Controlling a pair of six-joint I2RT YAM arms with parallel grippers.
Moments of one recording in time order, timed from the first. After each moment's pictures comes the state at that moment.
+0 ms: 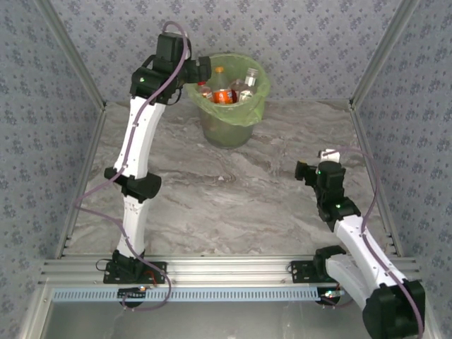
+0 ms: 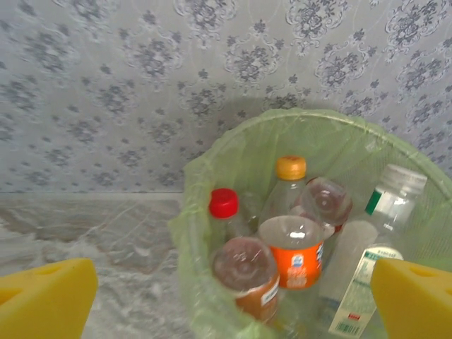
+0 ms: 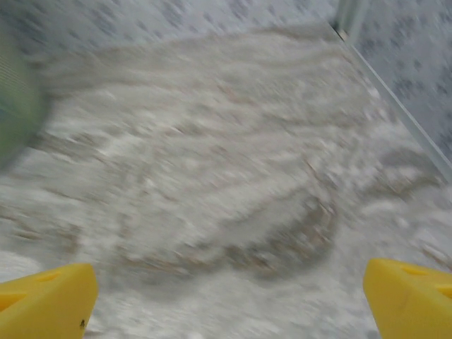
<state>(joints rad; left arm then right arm) -0.46 2.21 2.96 -1.23 -0.28 -0.28 0.14 0.84 0.46 -0.13 0.28 0.17</state>
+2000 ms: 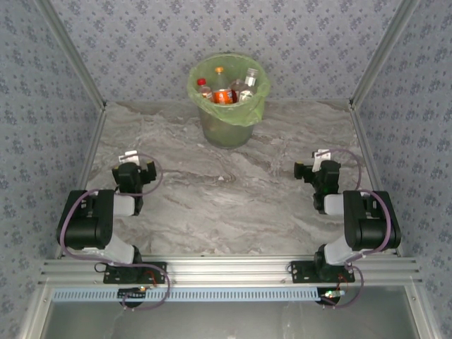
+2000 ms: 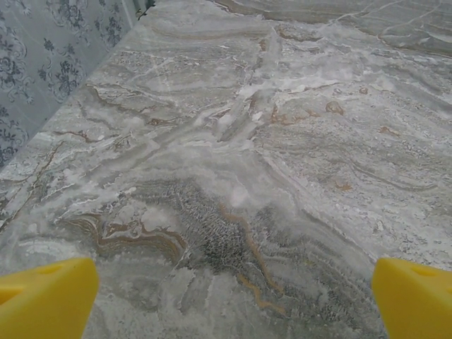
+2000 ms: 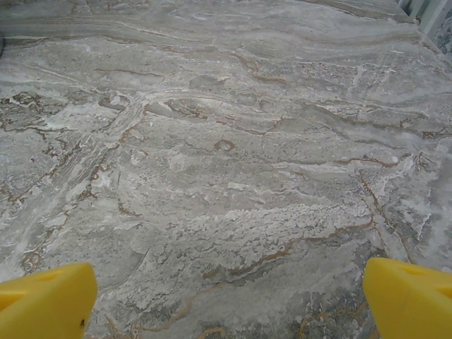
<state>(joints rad) -0.02 1.54 0.37 0.74 -0.25 -0.06 -0.03 1.52 0.37 0.71 0.03 -0.04</state>
